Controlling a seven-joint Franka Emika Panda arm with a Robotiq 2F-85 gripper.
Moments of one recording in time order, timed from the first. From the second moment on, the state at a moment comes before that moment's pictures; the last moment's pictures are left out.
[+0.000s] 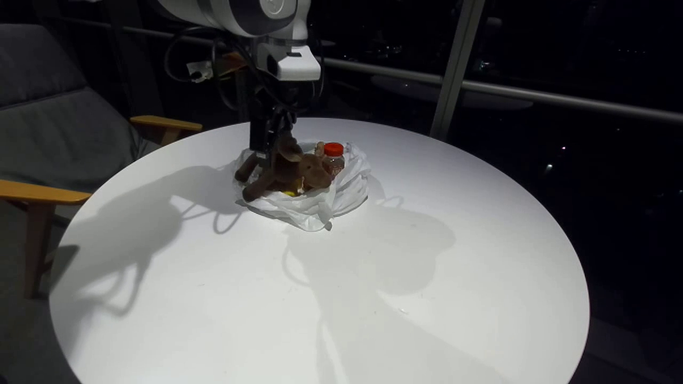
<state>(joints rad) 0.19 0.54 -0.02 -1.86 0.13 2.46 1.36</state>
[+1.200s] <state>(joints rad) 0.21 0.60 -0.09 -1.90 0.13 2.84 1.39</state>
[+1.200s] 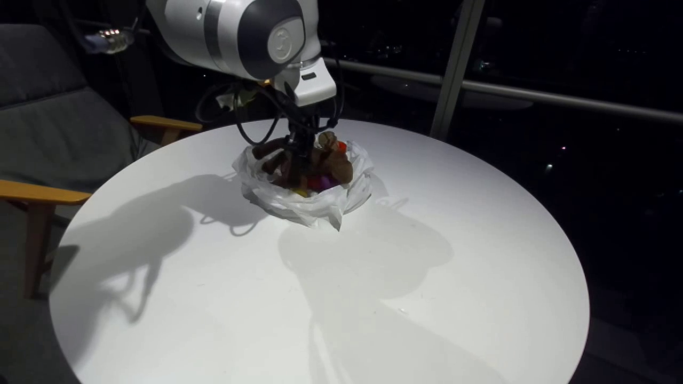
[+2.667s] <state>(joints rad) 0.25 0.63 -0.09 -1.88 0.20 2.90 1.44</state>
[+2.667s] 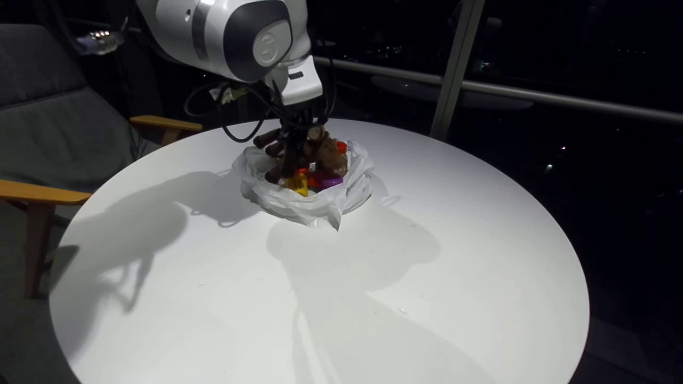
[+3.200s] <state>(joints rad) 0.24 0.67 -0.07 -1.84 0.22 2.89 1.44</state>
